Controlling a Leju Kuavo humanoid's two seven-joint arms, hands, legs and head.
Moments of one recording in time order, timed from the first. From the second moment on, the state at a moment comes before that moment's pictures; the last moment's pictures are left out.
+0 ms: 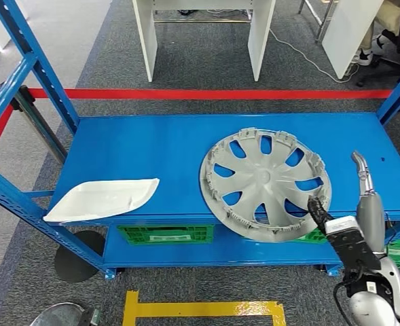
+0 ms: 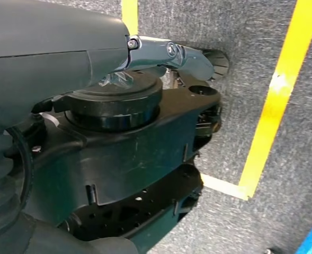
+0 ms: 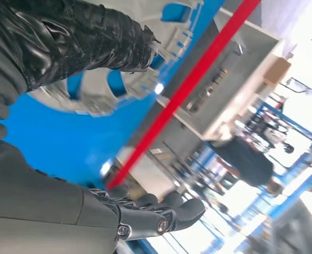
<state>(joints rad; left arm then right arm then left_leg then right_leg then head) 0.08 0.35 -1.14 -0.88 1.48 0.55 -0.40 0.02 -0.40 0.25 -1.59 0.43 -0.57 -0.28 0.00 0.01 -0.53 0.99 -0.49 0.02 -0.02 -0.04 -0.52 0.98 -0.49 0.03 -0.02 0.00</state>
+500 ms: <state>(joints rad) 0.00 0.33 -1.29 -0.76 1.53 0.45 -0.40 -0.03 -0.55 0.36 -1.61 0.72 -0.35 -0.08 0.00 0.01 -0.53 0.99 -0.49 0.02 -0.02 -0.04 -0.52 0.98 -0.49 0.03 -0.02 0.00</state>
